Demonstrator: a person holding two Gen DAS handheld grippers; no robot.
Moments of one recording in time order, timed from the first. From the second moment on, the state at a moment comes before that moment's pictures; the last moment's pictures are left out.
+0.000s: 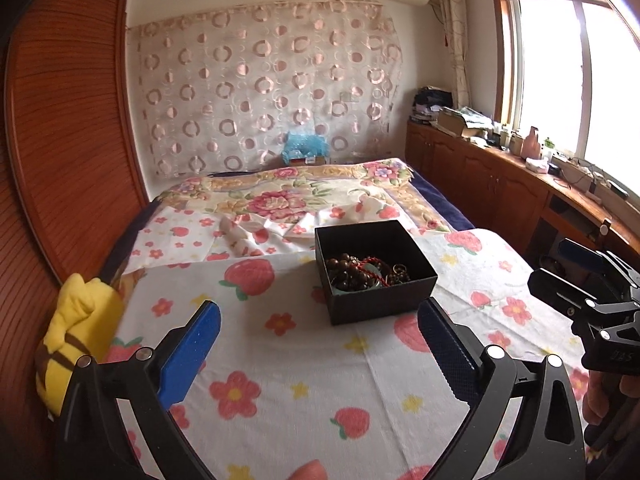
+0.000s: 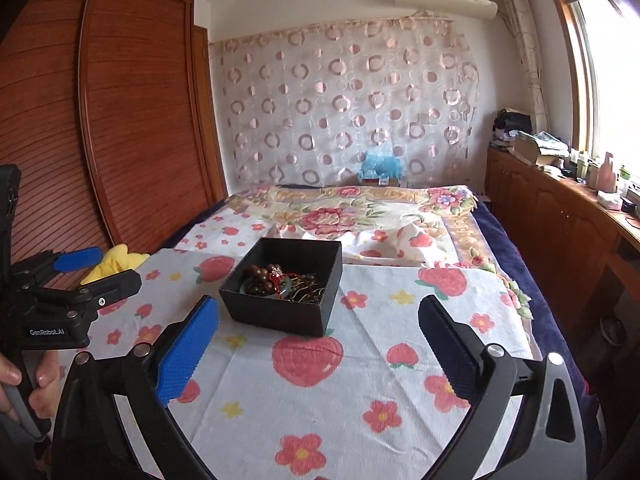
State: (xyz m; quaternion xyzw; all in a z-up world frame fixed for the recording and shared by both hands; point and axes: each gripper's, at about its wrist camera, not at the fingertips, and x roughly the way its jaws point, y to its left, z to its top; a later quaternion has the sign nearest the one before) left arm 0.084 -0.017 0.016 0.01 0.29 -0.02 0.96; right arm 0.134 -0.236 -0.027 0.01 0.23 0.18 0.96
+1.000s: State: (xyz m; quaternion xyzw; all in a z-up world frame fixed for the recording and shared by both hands) left arm 0.061 -0.019 0.023 0.01 0.28 -0.02 0.96; right arm 0.122 -0.239 -0.029 0.01 0.23 0.17 0.96
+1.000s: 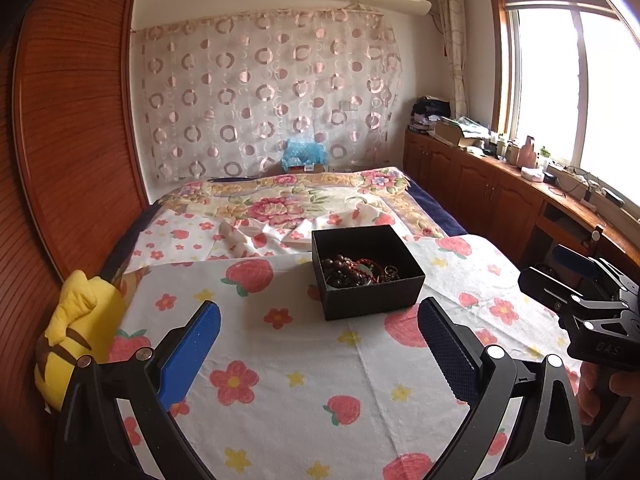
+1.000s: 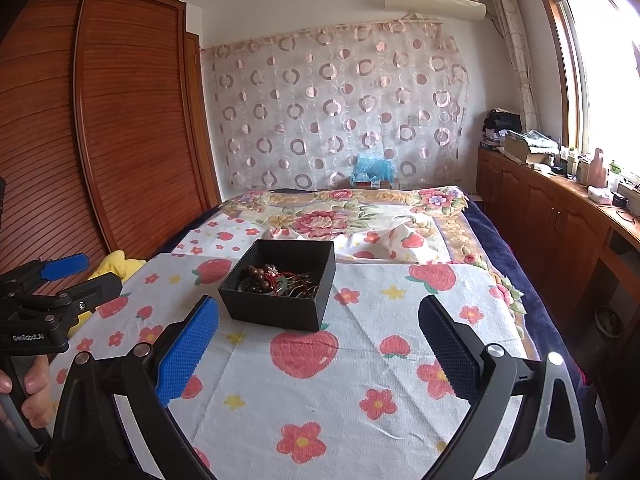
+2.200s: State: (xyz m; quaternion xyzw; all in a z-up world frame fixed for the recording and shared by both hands) left arm 0.058 -0.022 0.025 0.01 0.27 -0.03 0.96; right arm 0.121 -0.241 -0.029 0.01 0.23 0.17 0.96
